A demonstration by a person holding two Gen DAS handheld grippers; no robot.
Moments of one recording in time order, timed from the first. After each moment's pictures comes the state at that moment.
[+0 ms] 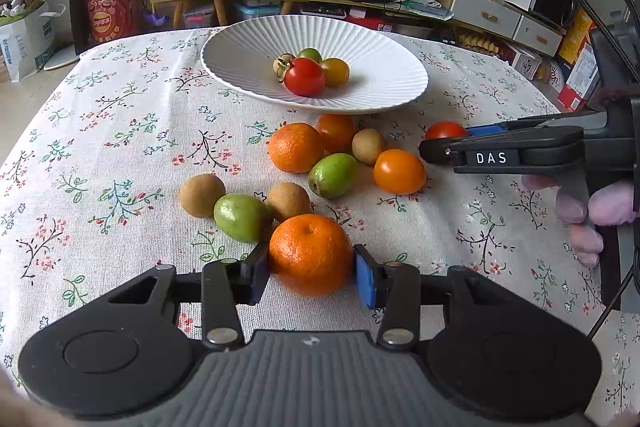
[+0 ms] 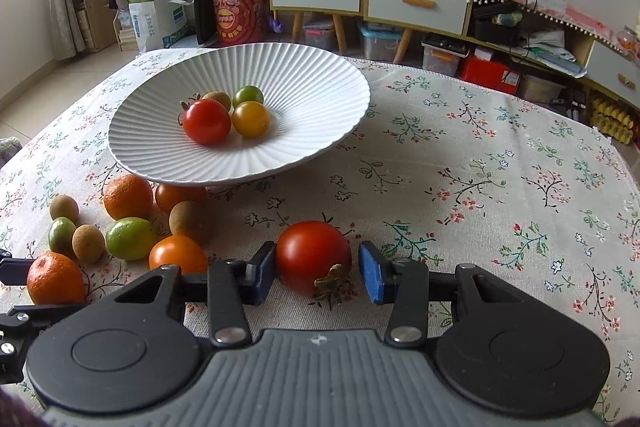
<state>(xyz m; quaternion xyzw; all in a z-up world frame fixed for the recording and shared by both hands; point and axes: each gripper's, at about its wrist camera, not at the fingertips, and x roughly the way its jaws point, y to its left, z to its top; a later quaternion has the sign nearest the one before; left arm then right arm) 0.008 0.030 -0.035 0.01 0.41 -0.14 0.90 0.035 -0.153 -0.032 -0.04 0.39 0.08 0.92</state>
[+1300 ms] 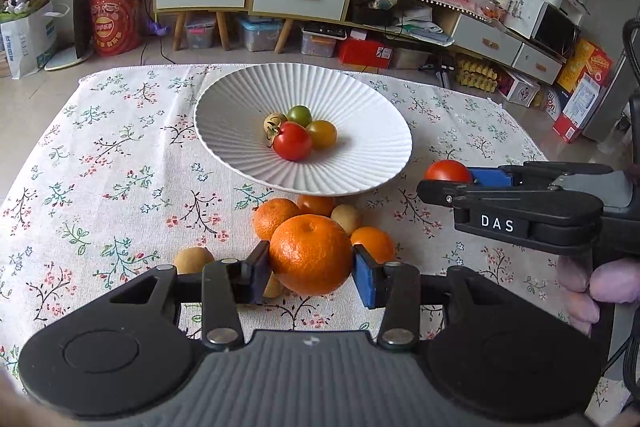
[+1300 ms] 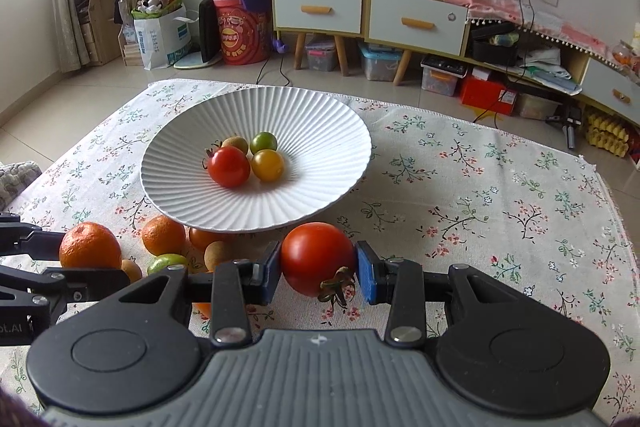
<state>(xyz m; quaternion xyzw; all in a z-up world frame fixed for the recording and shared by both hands) 0.036 0.023 0.008 -0.03 0.40 -0.14 0.90 0.028 -0.146 0.003 -0.03 0.37 0.07 0.93</state>
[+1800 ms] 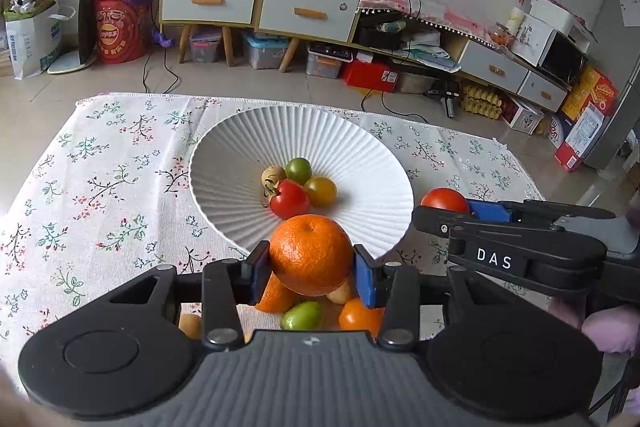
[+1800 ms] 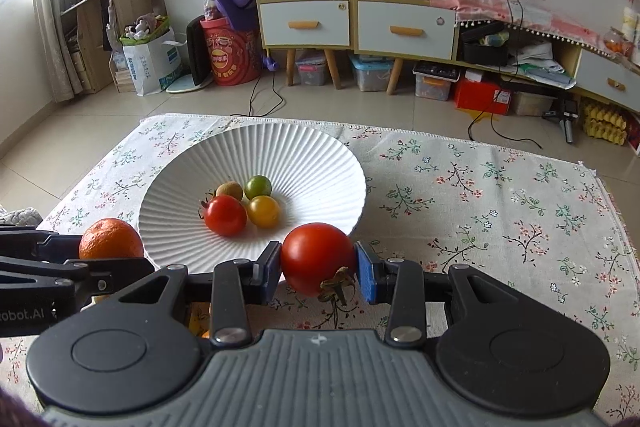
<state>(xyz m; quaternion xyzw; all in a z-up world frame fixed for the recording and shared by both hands) 0.074 0.021 0.026 -0.05 0.39 -0.13 0.91 0.052 -0.151 0.018 0.01 0.36 0.07 0.93</state>
